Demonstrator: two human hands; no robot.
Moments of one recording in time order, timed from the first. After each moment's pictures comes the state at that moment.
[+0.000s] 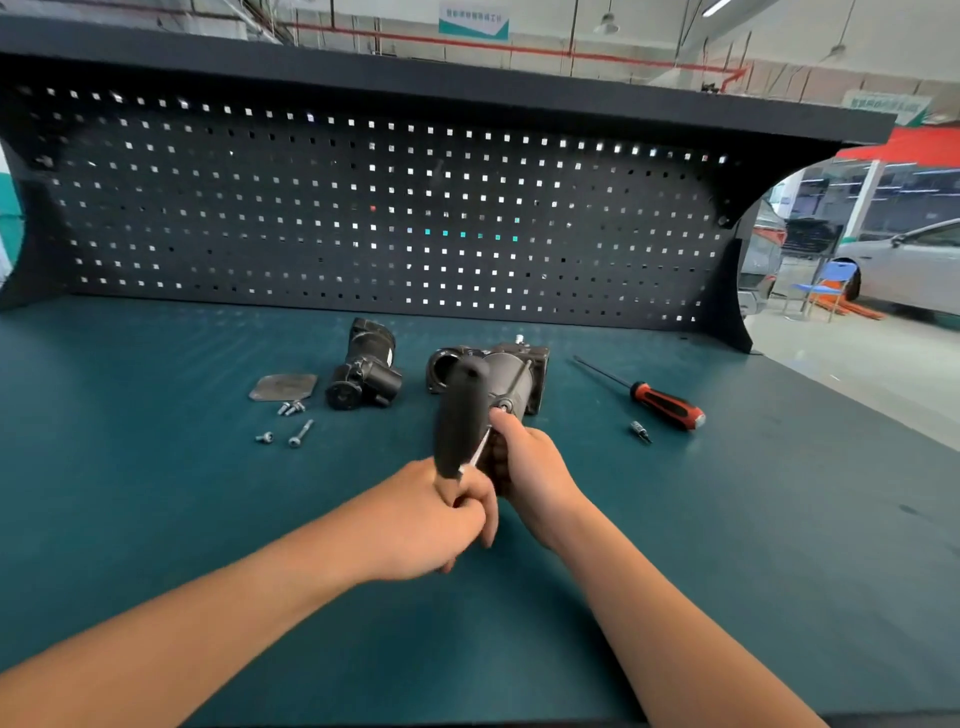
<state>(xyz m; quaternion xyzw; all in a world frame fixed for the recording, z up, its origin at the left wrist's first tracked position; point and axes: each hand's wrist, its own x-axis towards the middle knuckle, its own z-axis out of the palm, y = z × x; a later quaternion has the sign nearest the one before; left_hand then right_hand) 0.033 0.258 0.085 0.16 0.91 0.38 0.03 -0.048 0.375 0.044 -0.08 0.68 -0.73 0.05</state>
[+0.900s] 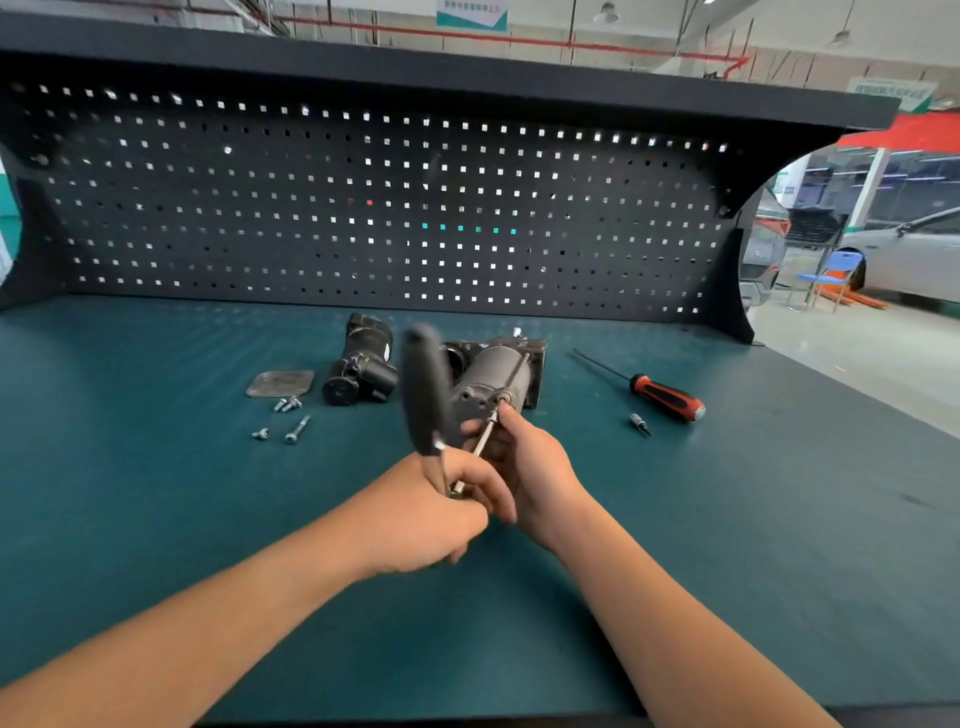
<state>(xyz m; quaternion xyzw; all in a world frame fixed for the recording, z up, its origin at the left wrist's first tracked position) 0.035 0.267 0.083 0.14 0.88 0.46 0.04 -0.048 0.378 0.042 -0.03 0.56 -0.82 0.12</state>
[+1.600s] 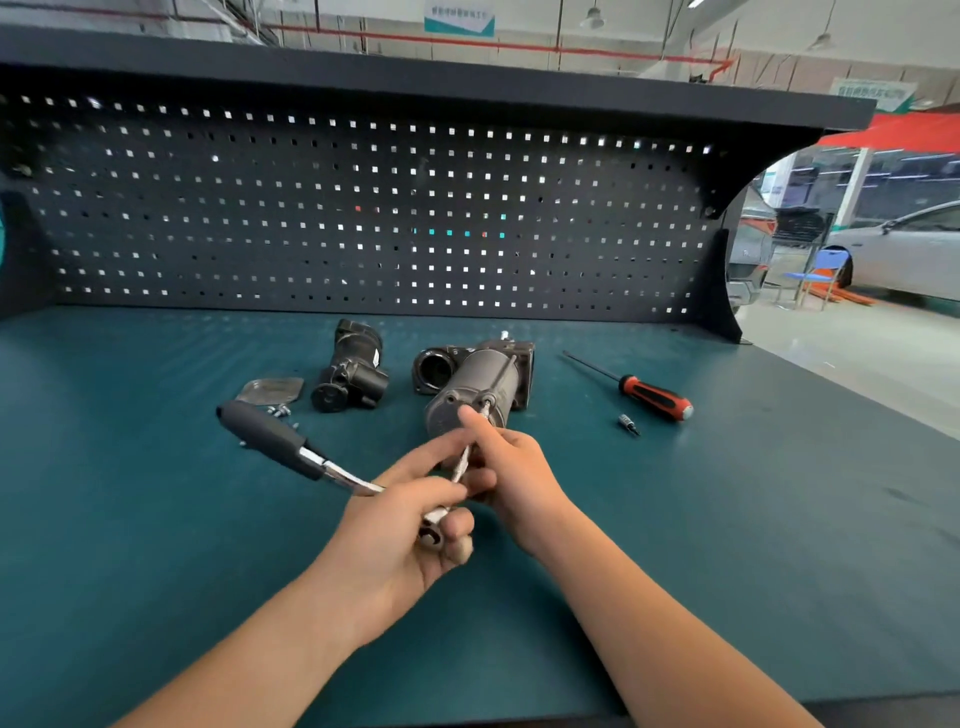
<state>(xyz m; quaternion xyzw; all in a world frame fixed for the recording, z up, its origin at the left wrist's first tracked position) 0.037 0.279 0.066 -0.04 0.46 0.88 0.09 -0.044 0.380 0.038 -0.08 0.65 -0.75 0.06</state>
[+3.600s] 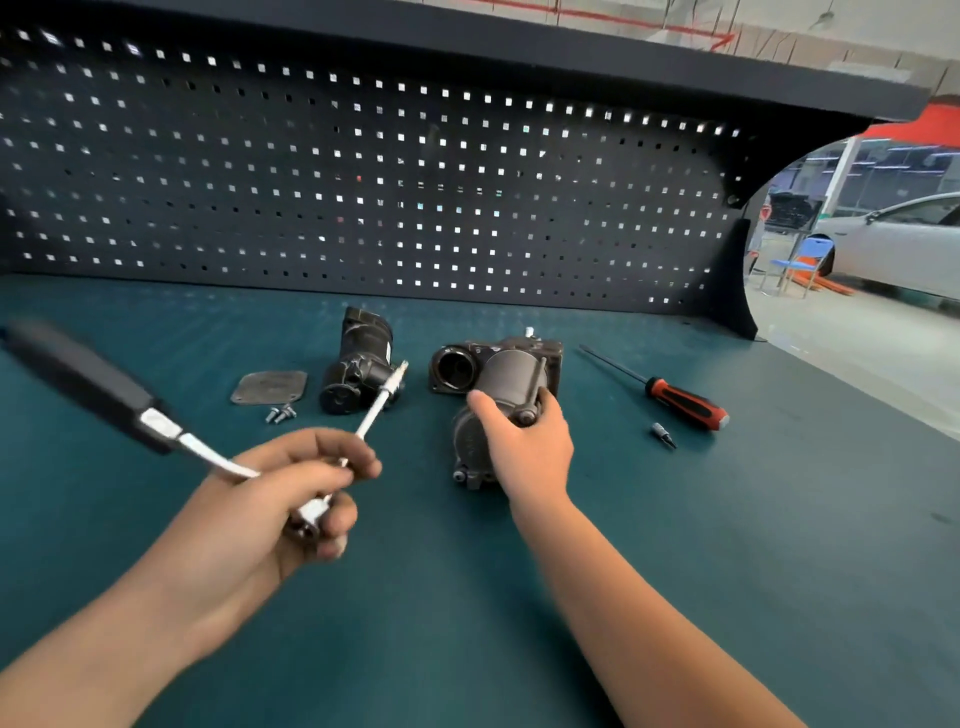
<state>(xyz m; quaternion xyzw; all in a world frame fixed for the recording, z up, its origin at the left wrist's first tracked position) 0.018 0.176 0.075 0.01 0.59 0.81 -0.03 -0.091 0.337 0.044 0.07 0.73 -0.66 -0.17</state>
